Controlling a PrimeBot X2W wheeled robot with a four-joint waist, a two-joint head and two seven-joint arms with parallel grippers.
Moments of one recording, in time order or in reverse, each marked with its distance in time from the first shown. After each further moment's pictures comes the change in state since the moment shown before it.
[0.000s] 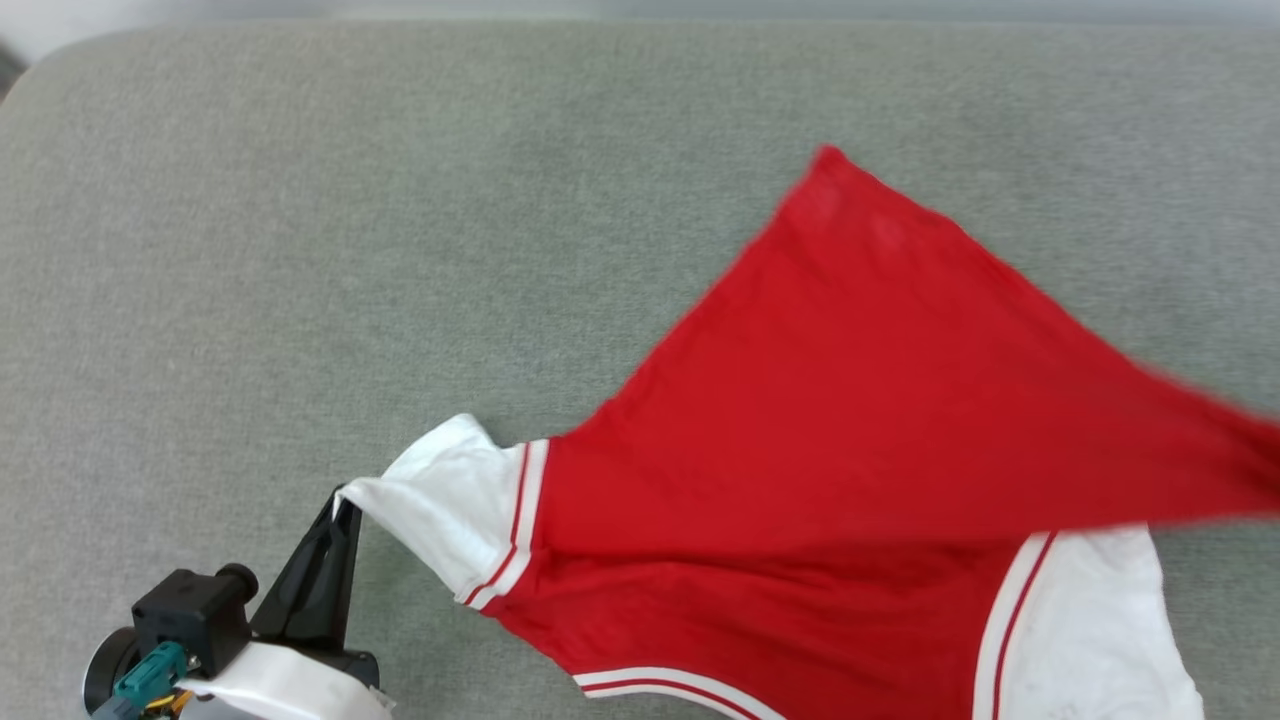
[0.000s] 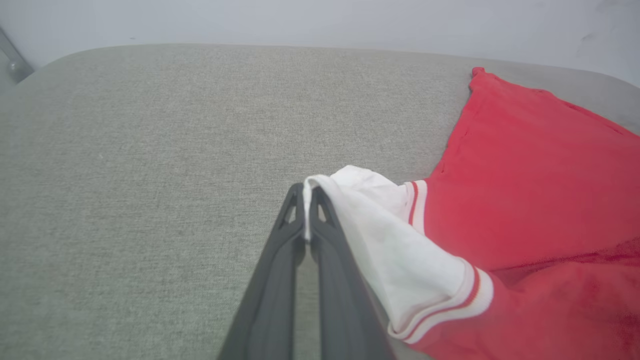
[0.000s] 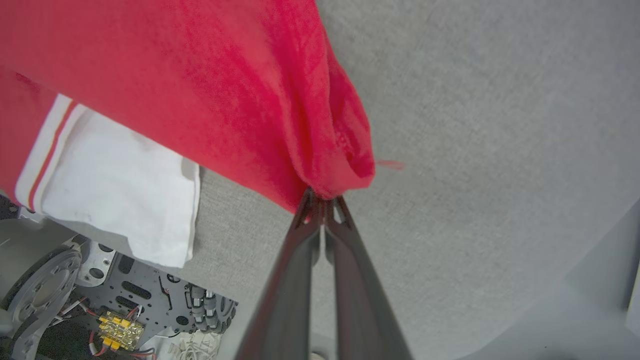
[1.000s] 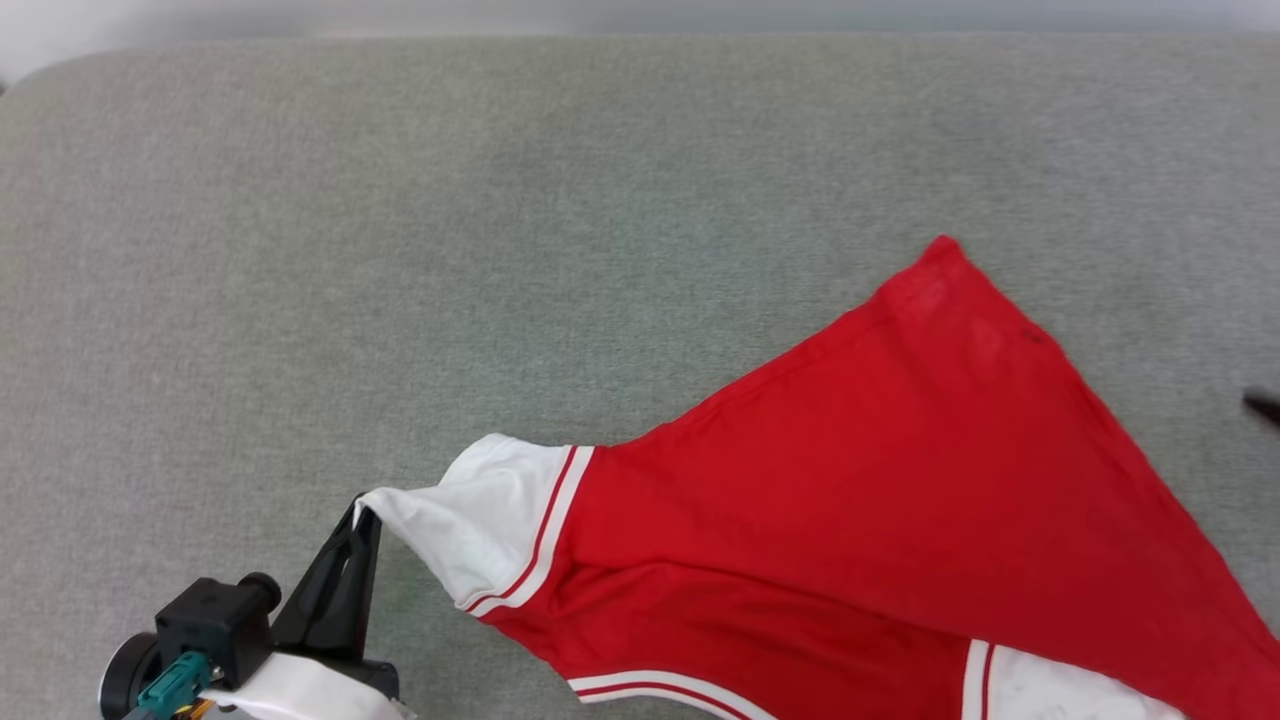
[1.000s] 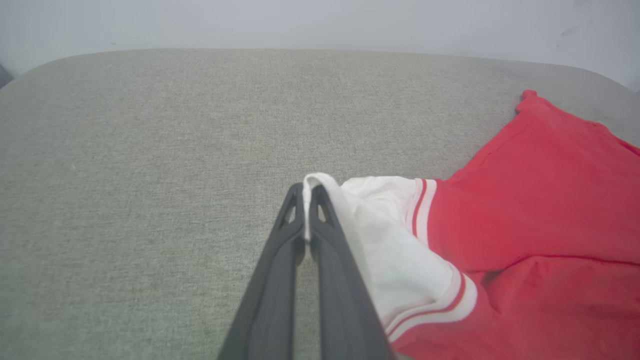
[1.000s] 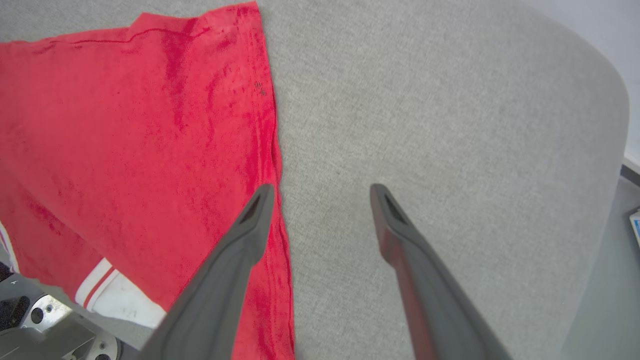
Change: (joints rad) left arm 0.021 0.007 -0.028 -0.058 0.022 0.044 0.029; right arm 0.307 0.092 -0.426 -0.131 -0.077 0.000 -0.211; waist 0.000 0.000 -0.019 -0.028
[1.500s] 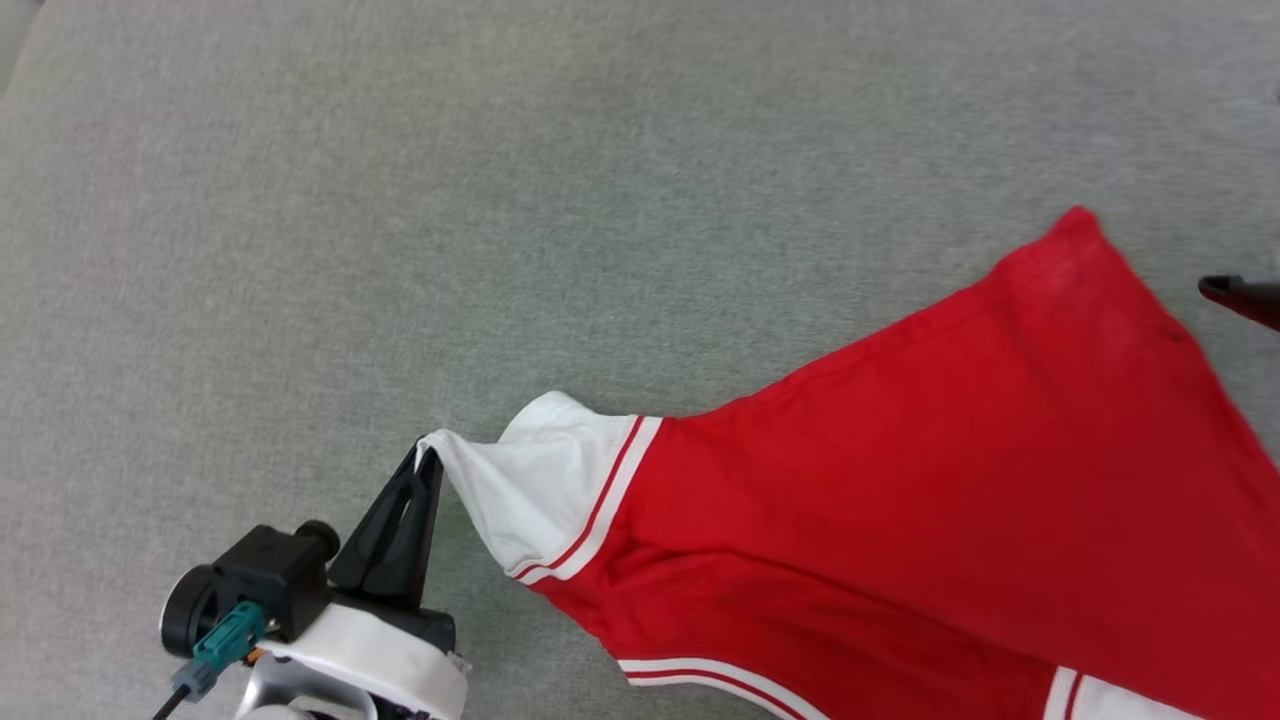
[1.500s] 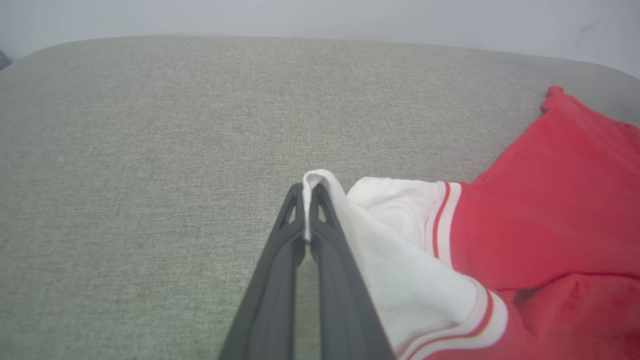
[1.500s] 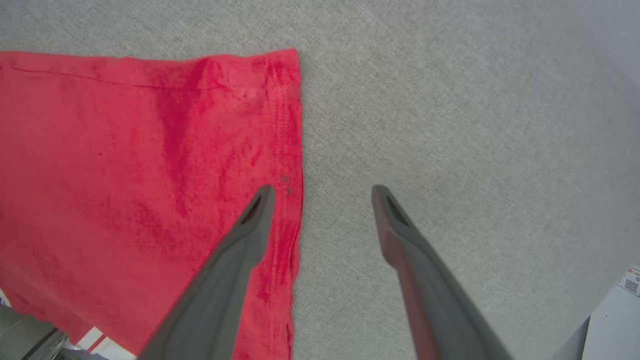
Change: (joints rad) left arm -0.124 -0.062 -0.058 0.017 0.041 -0.035 0.006; right arm -0.536 0.208 0.204 0.115 -0.140 0.000 0.532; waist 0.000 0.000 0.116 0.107
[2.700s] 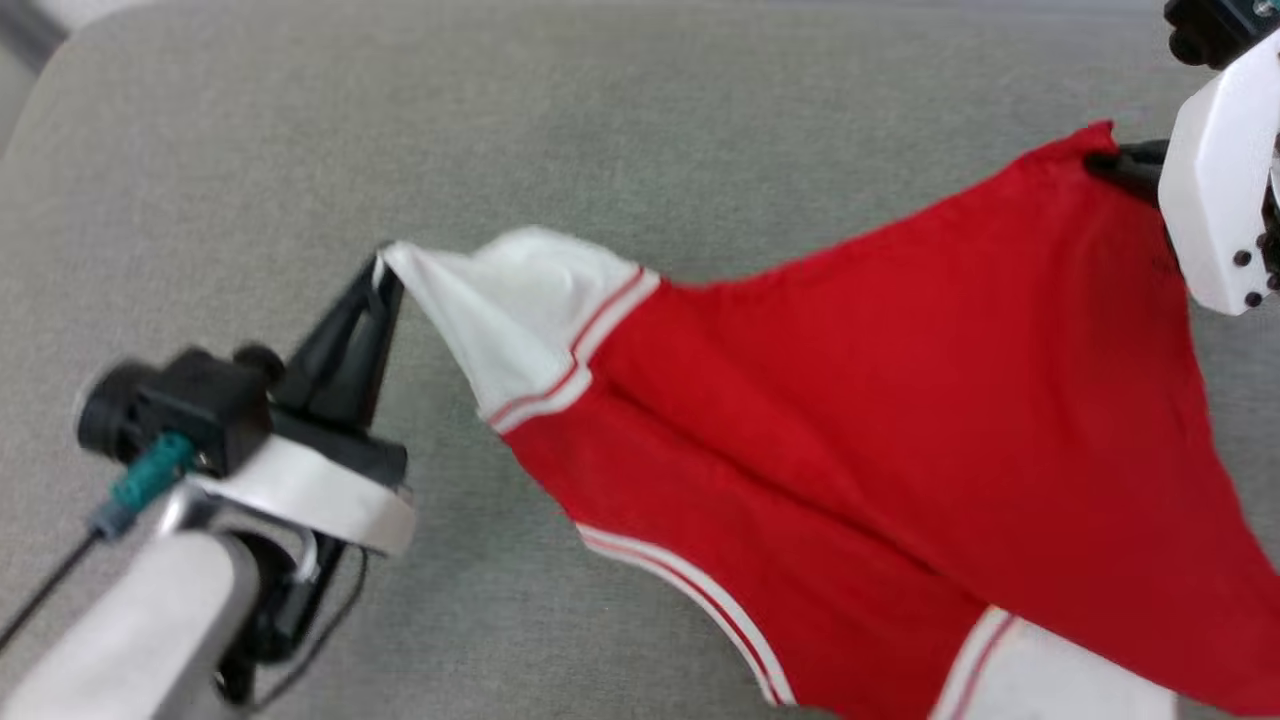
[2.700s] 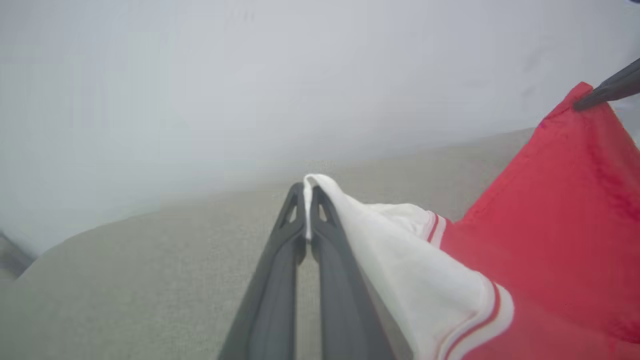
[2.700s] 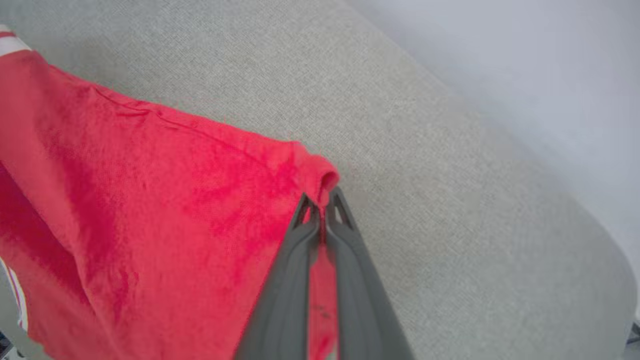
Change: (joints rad) left arm -0.272 0.055 0.032 0.040 0.037 -0.099 0.036; right arm -0.242 0.107 0.302 0.198 0.091 0.000 -0.367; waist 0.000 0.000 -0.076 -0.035
